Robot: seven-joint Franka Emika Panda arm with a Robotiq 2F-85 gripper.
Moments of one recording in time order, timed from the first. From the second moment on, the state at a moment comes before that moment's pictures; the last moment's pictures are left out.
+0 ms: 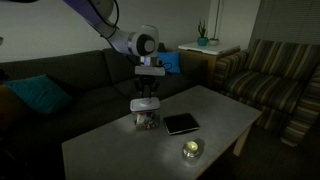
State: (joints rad) arm 0.18 1.38 0.10 -0.86 -0.08 2.11 -0.61
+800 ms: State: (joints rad) arm 0.18 1.39 0.08 -0.88 -0.09 2.13 -0.61
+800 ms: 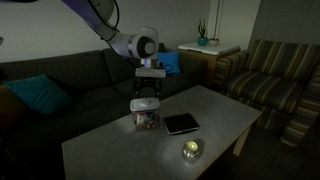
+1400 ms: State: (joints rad) arm 0.19 1.42 0.08 -0.88 -0.08 2.13 -0.61
